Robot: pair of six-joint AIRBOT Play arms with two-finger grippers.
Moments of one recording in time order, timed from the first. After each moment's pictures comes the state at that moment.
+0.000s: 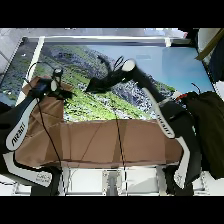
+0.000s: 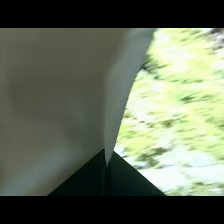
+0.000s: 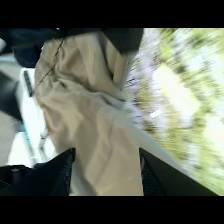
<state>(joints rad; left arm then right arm) -0.13 -1.62 1.28 1.67 -0.83 -1.60 0.43 -1.97 2.06 -0.62 1.33 1.41</state>
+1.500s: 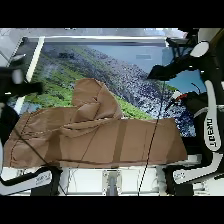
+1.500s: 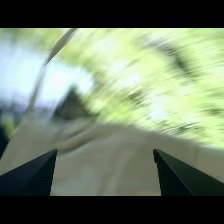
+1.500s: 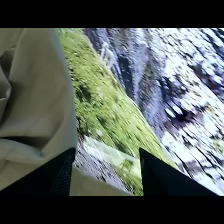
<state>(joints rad) 0.29 -1.32 1.28 1.69 -1.16 -1.68 0.04 -1.60 1.75 -1.08 1.39 1.37</state>
